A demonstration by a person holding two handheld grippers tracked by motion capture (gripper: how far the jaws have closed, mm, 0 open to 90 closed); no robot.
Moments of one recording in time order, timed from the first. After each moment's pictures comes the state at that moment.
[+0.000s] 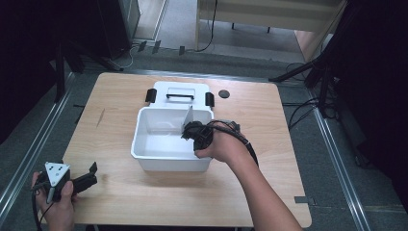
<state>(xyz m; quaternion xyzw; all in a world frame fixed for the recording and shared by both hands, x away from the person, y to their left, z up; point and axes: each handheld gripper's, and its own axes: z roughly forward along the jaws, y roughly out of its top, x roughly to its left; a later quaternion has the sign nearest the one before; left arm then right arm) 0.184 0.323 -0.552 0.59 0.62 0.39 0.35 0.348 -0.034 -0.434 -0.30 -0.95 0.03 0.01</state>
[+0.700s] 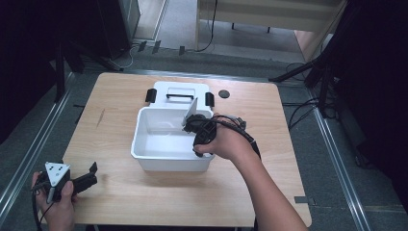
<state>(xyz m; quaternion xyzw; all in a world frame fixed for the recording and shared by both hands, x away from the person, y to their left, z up) 0.184 0.322 -0.552 0.59 0.62 0.39 0.35 0.347 -0.039 -0.407 -0.32 -0.95 -0.02 0.01</state>
